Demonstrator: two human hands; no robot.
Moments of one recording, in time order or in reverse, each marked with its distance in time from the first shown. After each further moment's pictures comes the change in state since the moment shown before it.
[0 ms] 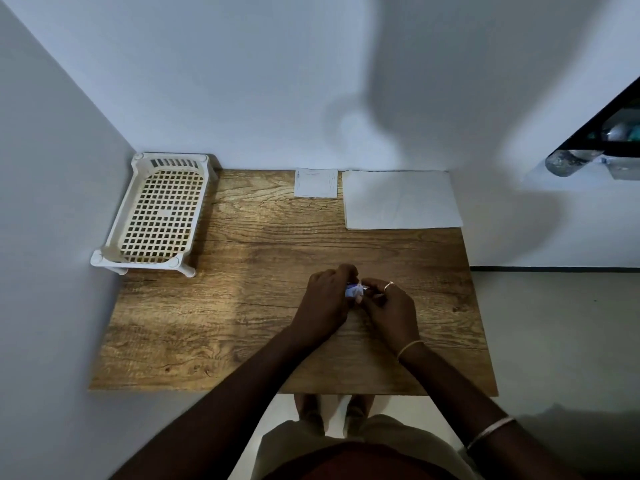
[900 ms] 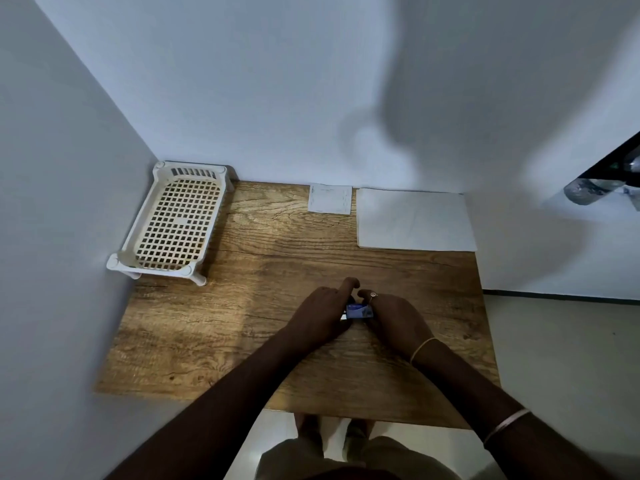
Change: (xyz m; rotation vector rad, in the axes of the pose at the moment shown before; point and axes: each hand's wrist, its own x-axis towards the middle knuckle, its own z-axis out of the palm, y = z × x) left_hand 0.014 -0.028 -0.012 0.128 -0.192 0.025; right_hand 0.043 -0.003 -0.003 -0.635 -0.332 -0.400
